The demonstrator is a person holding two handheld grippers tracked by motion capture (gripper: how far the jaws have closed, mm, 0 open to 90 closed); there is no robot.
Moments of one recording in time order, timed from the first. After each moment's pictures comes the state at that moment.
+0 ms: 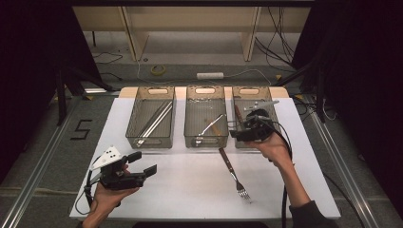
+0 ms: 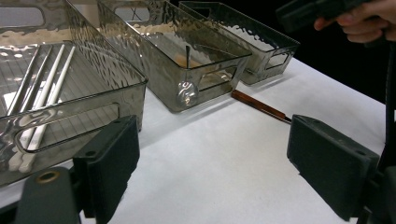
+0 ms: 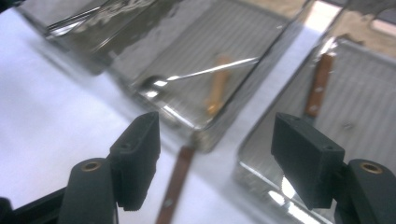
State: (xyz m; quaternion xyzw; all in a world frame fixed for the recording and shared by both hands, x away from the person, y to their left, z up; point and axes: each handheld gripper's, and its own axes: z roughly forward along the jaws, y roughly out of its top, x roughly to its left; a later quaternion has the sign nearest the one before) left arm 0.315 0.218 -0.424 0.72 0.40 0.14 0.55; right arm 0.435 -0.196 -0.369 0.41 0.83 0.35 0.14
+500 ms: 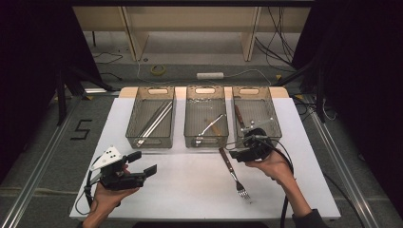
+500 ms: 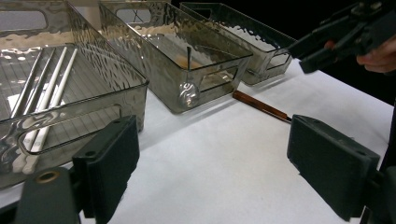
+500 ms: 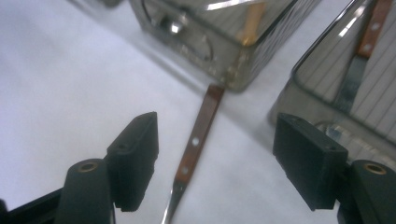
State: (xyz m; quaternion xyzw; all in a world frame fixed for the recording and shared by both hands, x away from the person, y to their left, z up) left arm 0.314 0.217 -0.424 0.72 0.40 0.14 0.55; right arm 0.402 -0.193 -0.402 0.40 0.86 0.30 0.11
